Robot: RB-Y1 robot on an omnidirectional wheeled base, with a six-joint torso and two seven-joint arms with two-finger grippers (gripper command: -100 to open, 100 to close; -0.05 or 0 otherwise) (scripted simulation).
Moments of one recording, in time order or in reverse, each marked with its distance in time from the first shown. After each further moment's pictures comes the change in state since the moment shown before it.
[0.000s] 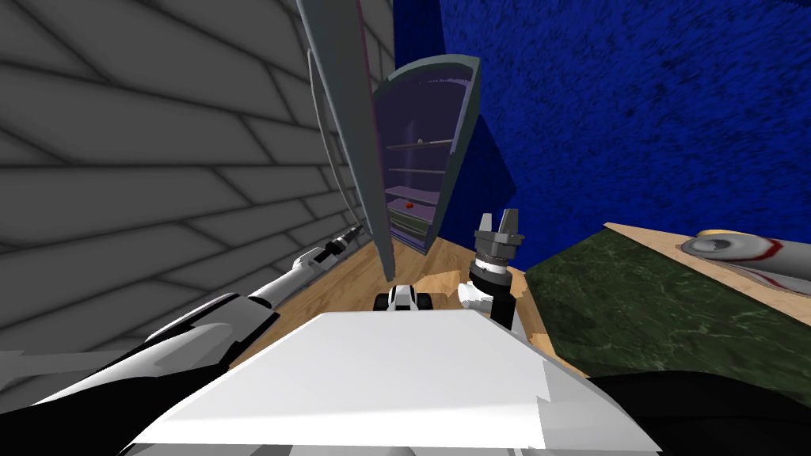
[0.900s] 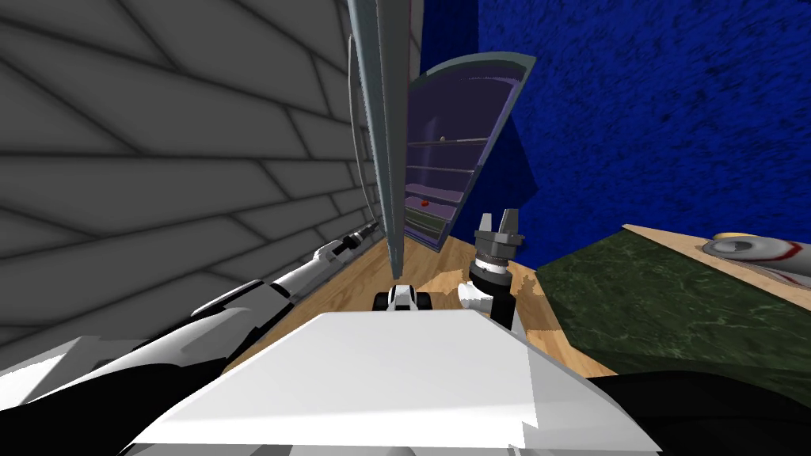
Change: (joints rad) left arm -0.113 -0.054 -0.137 -0.119 0.013 0.116 -0.046; right arm 0.000 0.001 0.001 0.000 0.000 0.000 0.000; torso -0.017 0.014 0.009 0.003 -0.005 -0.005
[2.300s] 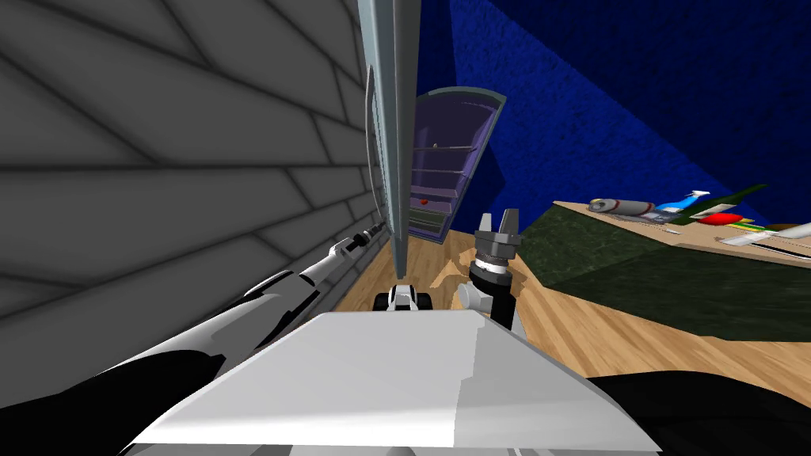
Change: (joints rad) left arm -0.113 -0.176 0.030 0.215 -0.152 -0.019 0.047; right arm 0.000 0.000 0.000 0.000 0.000 0.000 0.000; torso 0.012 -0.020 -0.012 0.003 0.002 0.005
